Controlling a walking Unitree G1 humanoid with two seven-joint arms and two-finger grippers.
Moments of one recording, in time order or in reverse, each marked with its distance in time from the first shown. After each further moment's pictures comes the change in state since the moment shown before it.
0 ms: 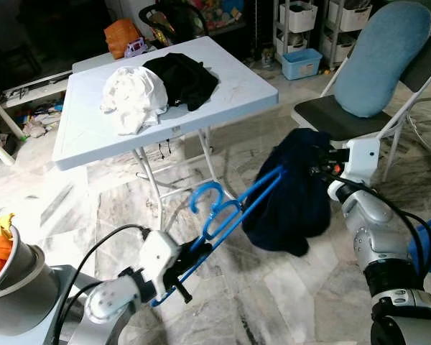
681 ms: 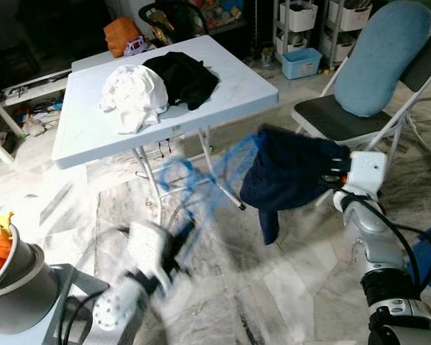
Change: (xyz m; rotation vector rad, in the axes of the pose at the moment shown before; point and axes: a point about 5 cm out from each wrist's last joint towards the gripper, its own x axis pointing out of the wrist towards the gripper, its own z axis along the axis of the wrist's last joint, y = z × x) left arm 0.005 -0.012 -0.001 -0.133 -0.004 0.163; right arm -0.011 -0.011 -0.020 0.024 0.079 -0.279
